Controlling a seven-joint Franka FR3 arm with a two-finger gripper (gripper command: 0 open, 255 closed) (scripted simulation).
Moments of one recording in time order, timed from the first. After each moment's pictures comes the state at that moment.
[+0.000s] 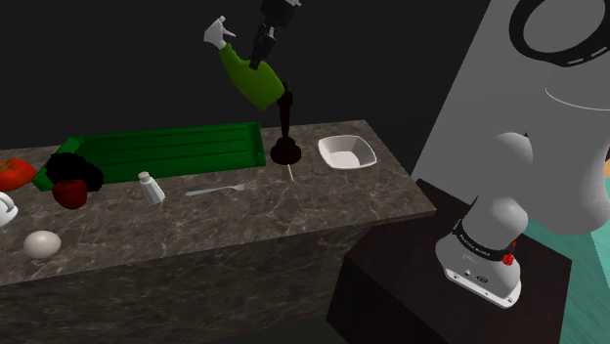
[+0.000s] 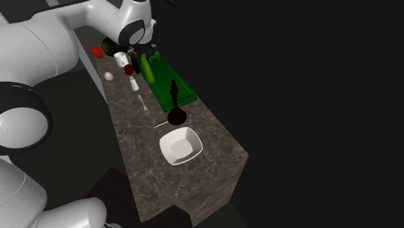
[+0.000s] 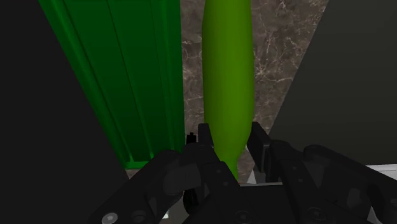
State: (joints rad) arm 0.86 0.21 -0.73 -1.56 0.59 2.01 -1.02
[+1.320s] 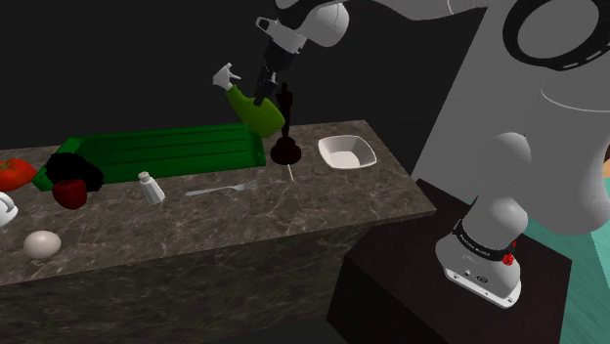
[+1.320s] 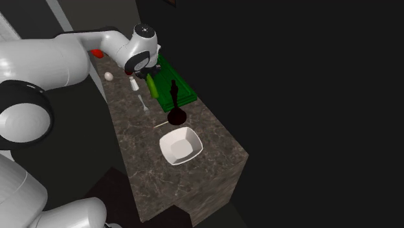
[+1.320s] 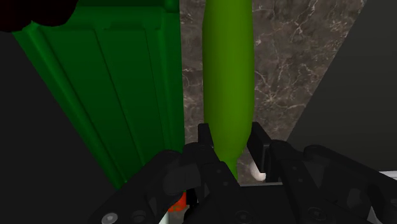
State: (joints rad) arm 0.87 0.24 -0.70 -1.78 0.69 2.23 -1.16
